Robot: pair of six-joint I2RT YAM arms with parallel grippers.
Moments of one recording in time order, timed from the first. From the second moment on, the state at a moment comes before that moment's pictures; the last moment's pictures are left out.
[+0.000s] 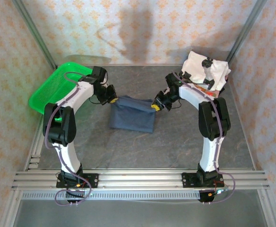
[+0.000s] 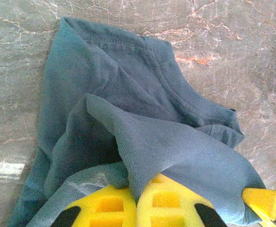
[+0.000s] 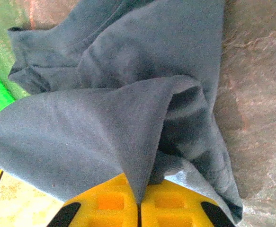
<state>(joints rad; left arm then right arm) -0.16 1.89 1.50 -0.78 0.37 -0.75 0.30 1.99 1.49 -0.79 -0.66 0.91</state>
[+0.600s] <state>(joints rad) -0.10 1.93 1.69 -0.79 0.33 -0.78 0.21 1.96 1.55 -0.65 -0.70 0.93</state>
